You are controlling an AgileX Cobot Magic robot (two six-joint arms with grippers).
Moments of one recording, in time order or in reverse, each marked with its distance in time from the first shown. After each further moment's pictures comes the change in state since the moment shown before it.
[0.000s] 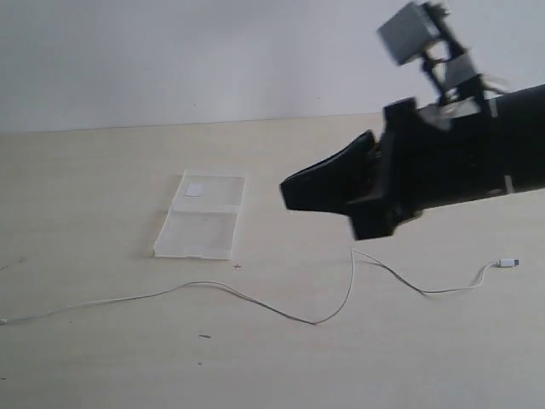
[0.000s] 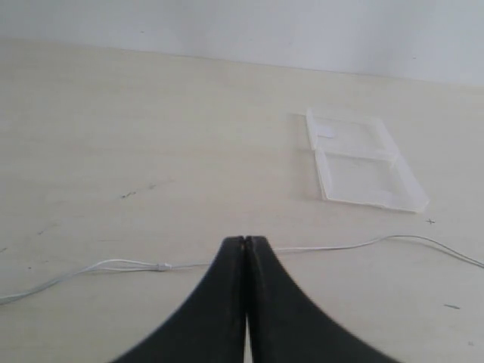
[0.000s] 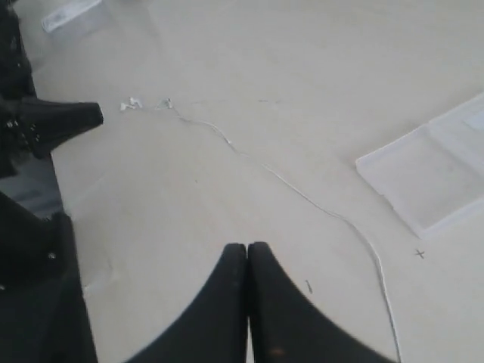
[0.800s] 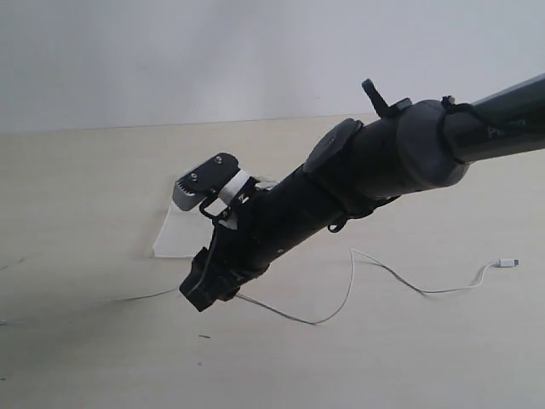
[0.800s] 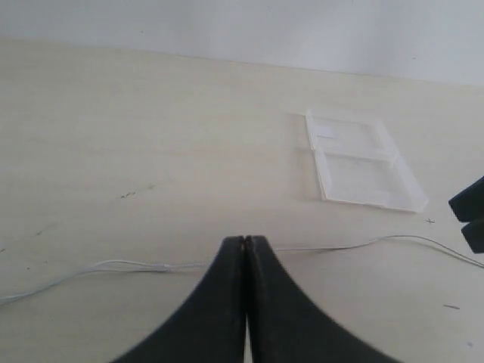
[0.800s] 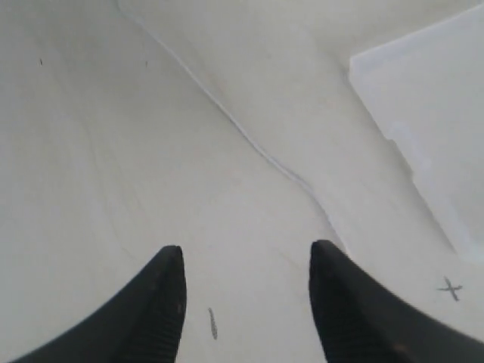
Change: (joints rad) left arm 0.000 0.000 0.000 0.000 0.000 0.000; right arm 0.262 0.703 -0.401 -0.199 -0.282 0.070
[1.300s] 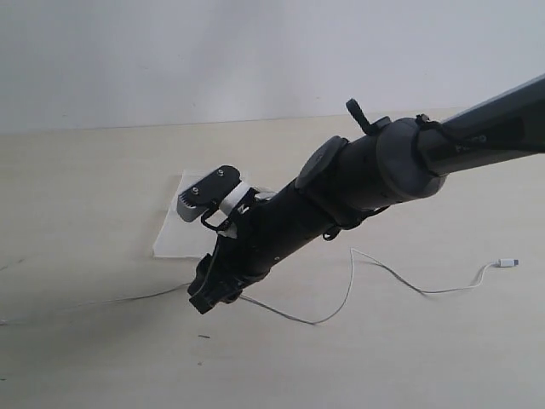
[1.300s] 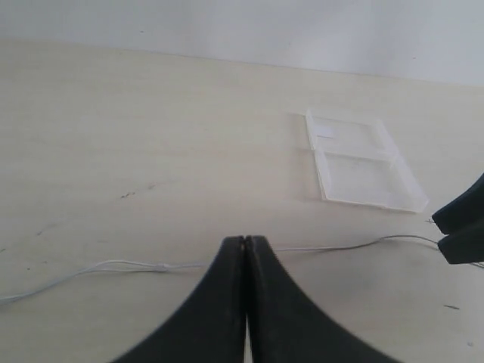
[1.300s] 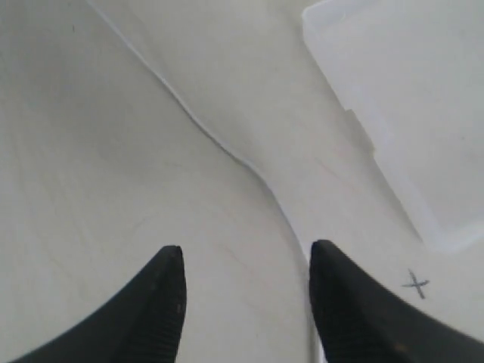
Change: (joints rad) left arm 0.000 0.000 0.000 0.000 0.000 0.000; right arm 0.000 0.075 -0.023 -0.020 -0.074 0.012
